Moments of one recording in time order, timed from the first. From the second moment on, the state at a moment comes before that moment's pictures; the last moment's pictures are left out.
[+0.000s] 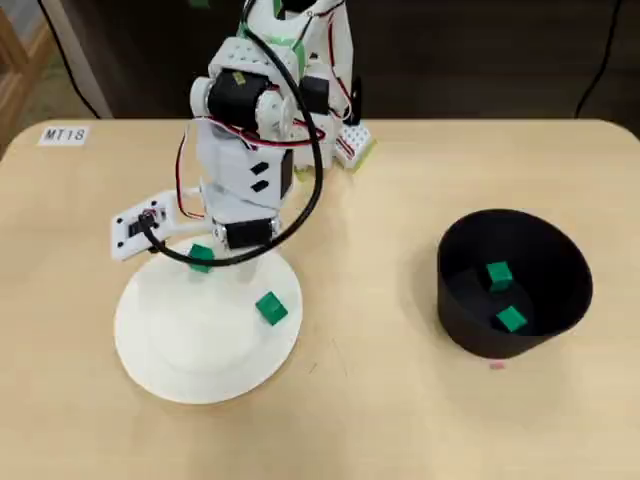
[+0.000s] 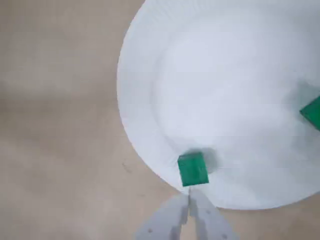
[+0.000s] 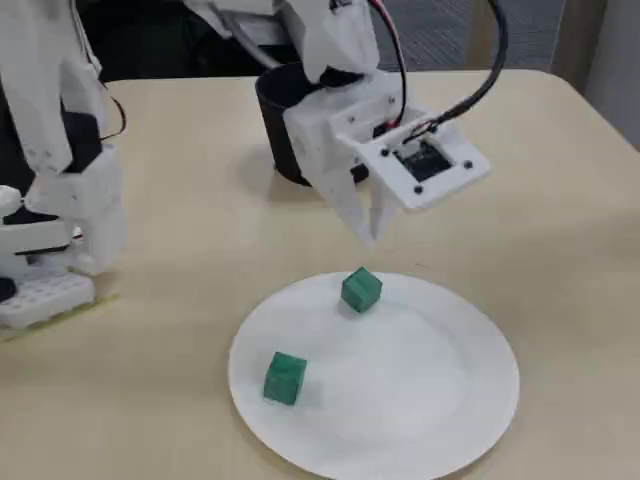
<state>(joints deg) 14.2 92.5 89.6 73.7 -42.2</state>
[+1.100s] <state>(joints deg) 14.5 98.4 112.5 57.1 -44.5</state>
